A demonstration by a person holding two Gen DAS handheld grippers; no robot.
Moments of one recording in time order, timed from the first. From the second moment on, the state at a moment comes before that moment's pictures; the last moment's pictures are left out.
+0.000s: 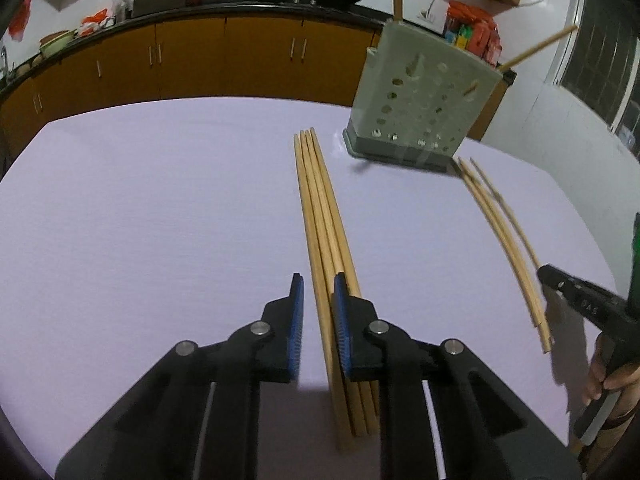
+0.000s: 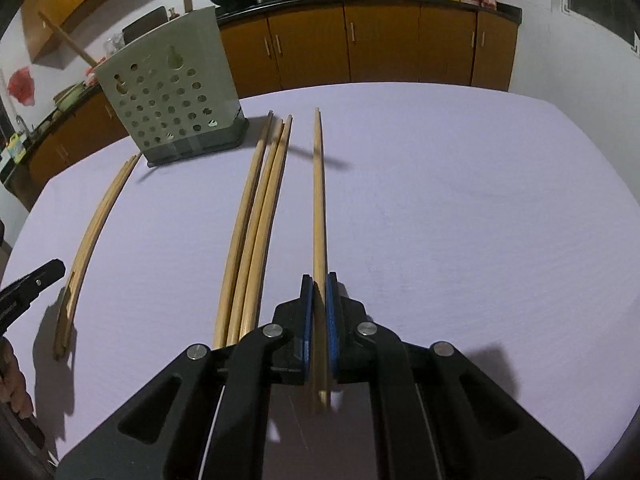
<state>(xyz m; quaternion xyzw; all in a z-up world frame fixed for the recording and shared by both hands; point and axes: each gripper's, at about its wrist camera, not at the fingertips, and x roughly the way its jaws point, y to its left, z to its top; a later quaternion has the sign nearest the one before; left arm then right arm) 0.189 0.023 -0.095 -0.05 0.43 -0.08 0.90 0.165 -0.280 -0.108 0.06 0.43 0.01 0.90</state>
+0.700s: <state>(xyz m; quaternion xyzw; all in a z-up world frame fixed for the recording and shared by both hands) 0.205 0.037 -0.105 -0.03 0.44 -0.02 0.90 0.166 -0.281 -0.109 0.04 0.42 0.00 0.91</state>
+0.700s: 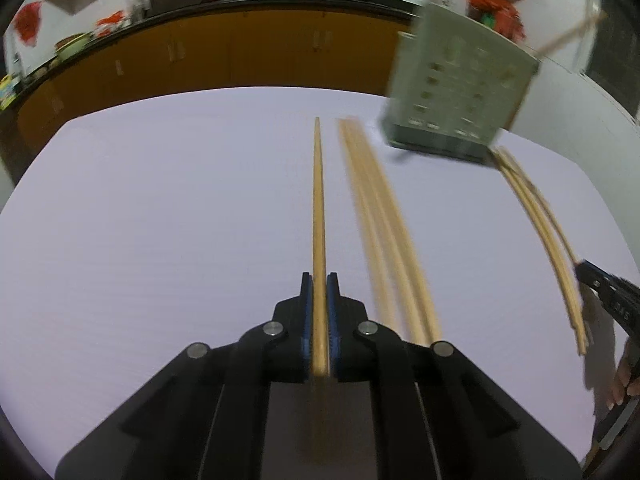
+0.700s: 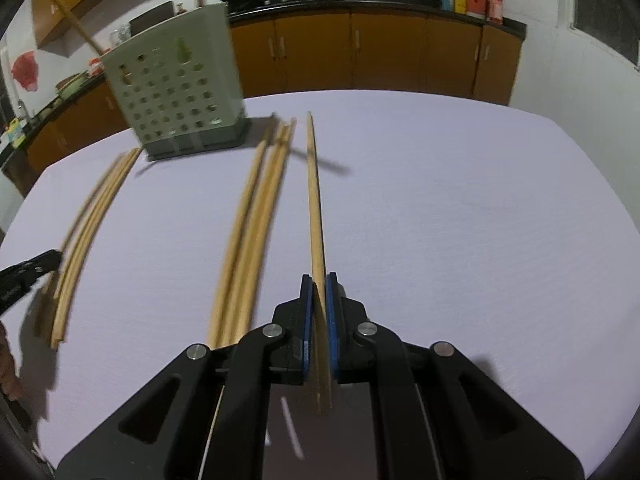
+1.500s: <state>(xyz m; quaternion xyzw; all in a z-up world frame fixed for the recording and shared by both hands) 0.202 0.066 -0.106 -0.07 0.43 -0.01 0.90 0.166 -0.292 -0.109 0.05 0.42 0.00 0.91</state>
